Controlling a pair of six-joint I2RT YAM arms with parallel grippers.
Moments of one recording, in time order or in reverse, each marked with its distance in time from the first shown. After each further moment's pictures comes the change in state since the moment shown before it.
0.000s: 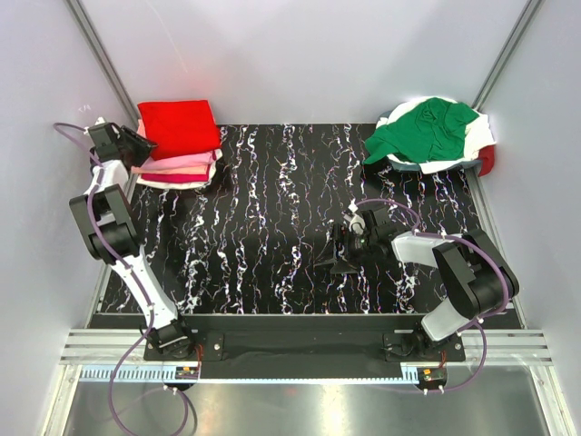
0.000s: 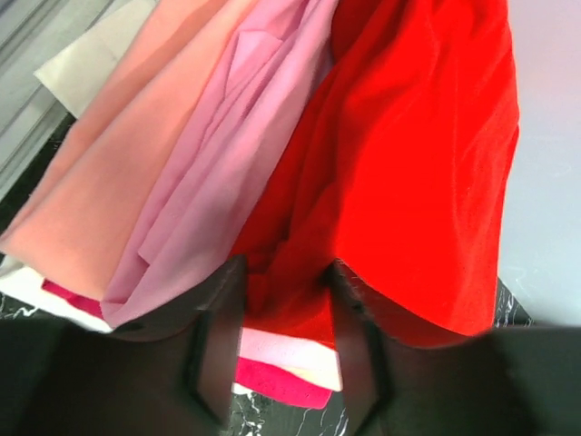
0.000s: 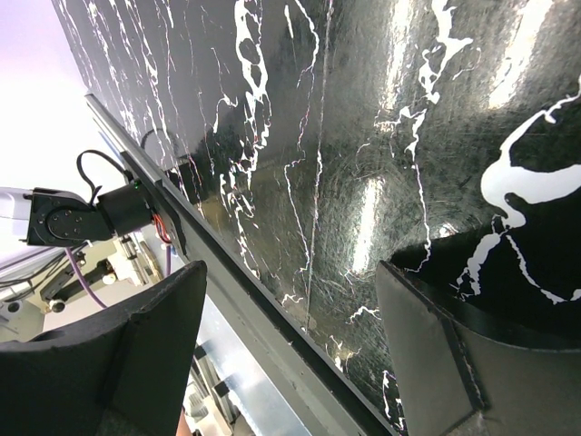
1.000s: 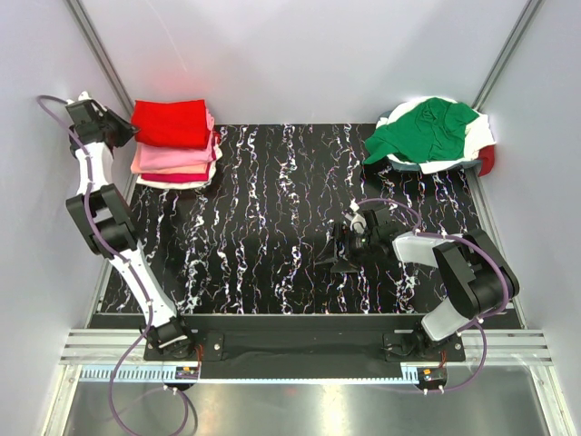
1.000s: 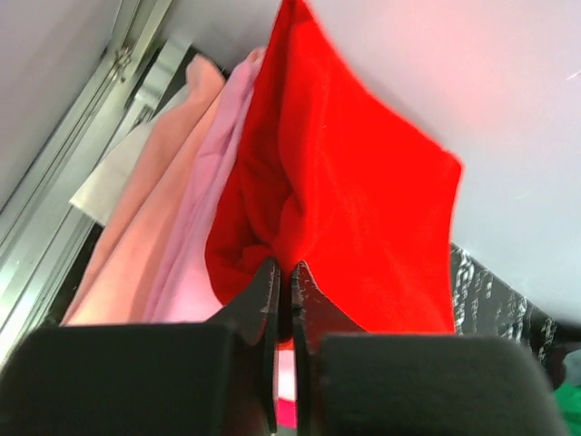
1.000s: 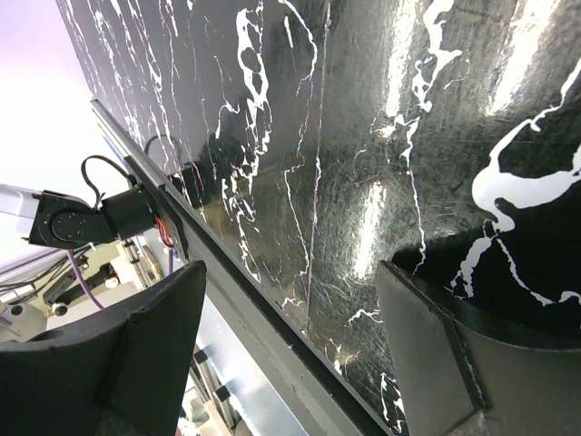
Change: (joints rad) left arm 0.041 0.108 0.387 -0.235 0.050 0.138; right arm -0.011 0.000 -0.006 0.018 -0.004 0.004
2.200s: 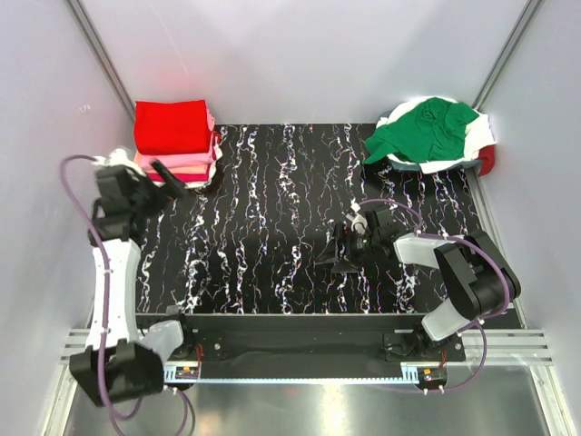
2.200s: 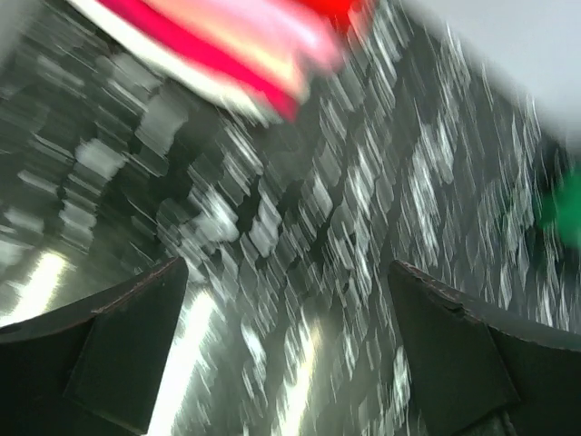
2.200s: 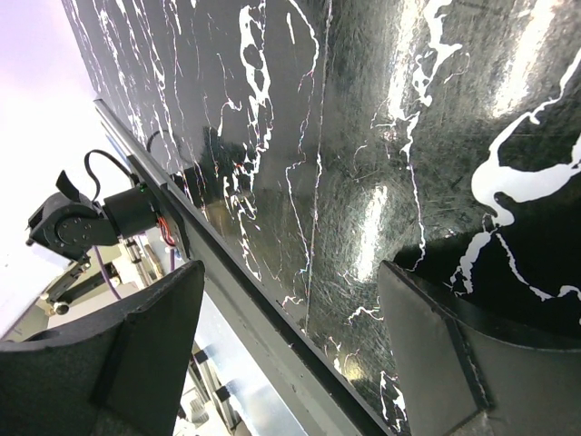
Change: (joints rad) left arm -0.181 -1.162 -0.971 -0.225 -0.212 0.073; right arm -0.005 -0.011 -0.017 0.019 -0.007 0.003
